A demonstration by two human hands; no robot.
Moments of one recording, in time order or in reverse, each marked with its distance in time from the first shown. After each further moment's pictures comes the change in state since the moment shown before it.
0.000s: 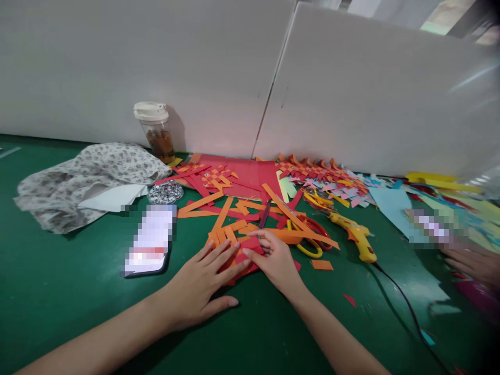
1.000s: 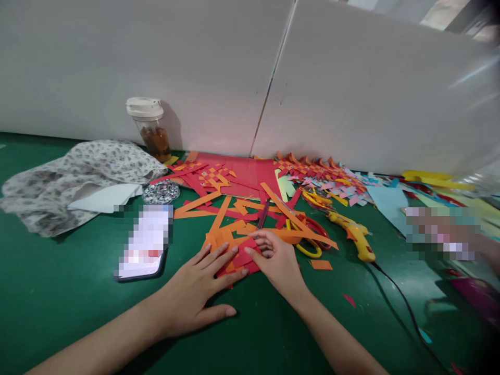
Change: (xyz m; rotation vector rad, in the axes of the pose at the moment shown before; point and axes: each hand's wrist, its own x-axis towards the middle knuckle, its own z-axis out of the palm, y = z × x) left_hand -0.006 -0.007 0.002 -0.096 -0.013 0.027; right_hand 0.000 0.000 -0.001 -0.173 0.117 -0.058
